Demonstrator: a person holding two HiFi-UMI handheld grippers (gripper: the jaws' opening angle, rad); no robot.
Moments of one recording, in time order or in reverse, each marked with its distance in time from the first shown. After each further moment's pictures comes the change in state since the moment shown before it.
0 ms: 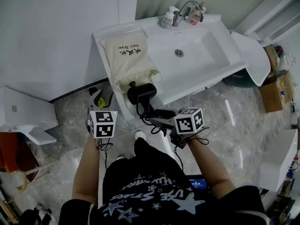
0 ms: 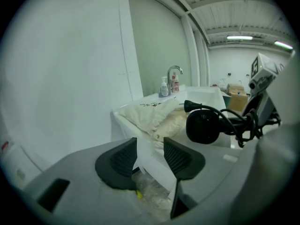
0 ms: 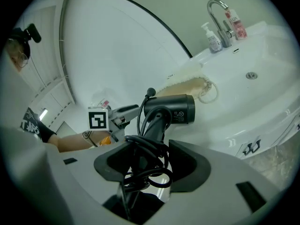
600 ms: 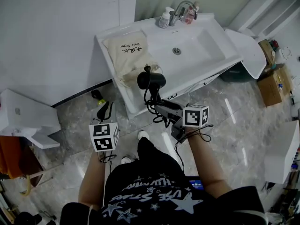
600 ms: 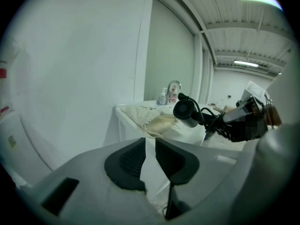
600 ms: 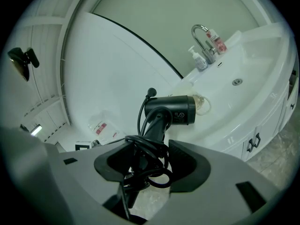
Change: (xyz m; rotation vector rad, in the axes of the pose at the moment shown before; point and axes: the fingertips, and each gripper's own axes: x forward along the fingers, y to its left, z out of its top) left arm -0.079 -0.011 -0.020 -0.213 -0.083 -0.073; right arm -0.021 0.023 0.022 0.101 -0.299 -0.033
